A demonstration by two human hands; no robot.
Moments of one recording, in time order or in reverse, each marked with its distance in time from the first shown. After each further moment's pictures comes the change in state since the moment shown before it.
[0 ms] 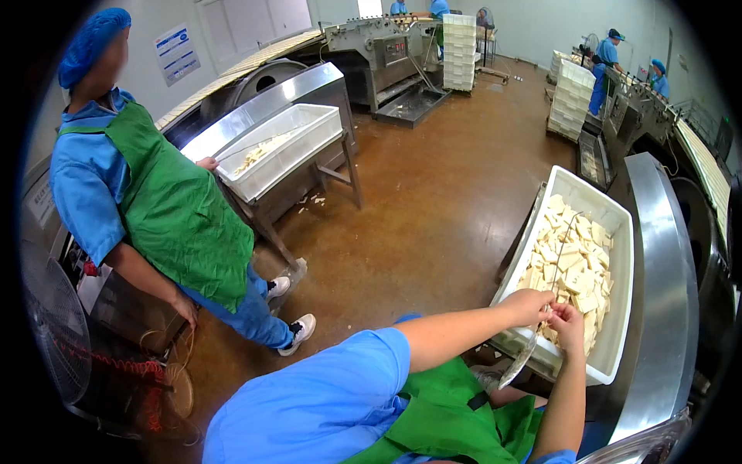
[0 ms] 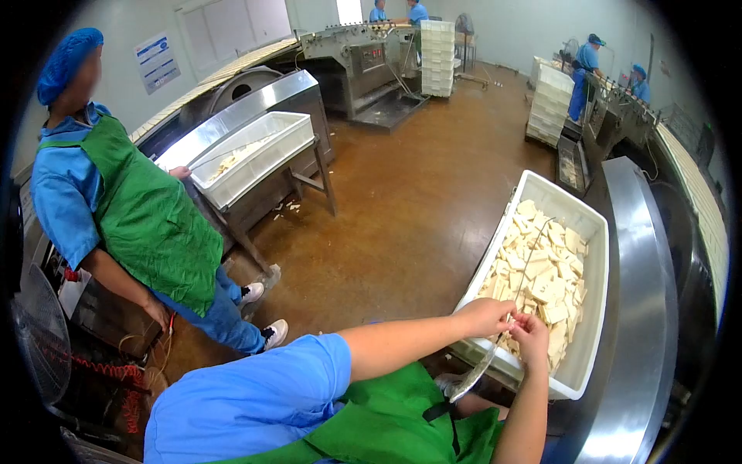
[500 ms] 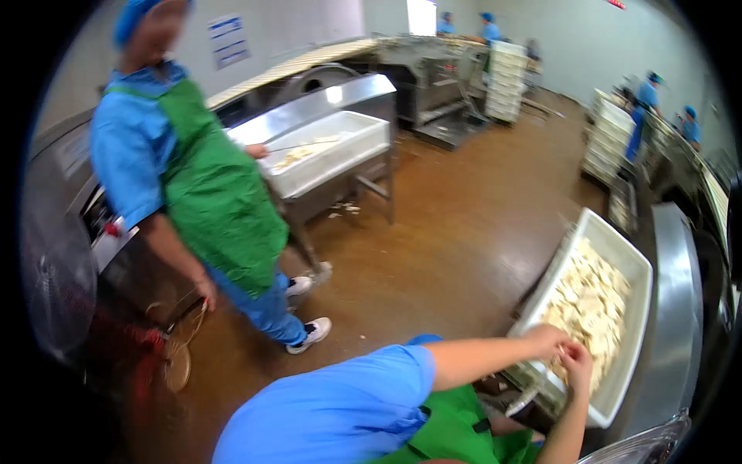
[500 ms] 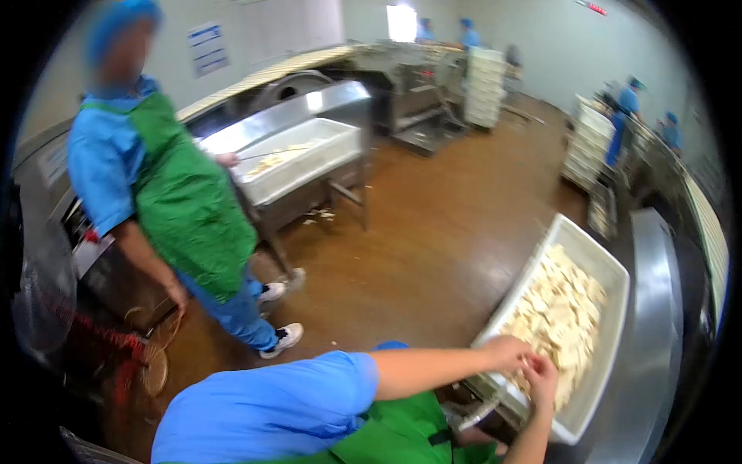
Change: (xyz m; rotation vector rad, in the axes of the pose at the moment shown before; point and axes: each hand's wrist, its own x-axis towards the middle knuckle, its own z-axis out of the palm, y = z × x) left_hand 0.009 -0.018 0.022 -0.078 0.061 0.020; right_hand -0.003 -0.004 0.000 -0.093 -0.034 -0.066
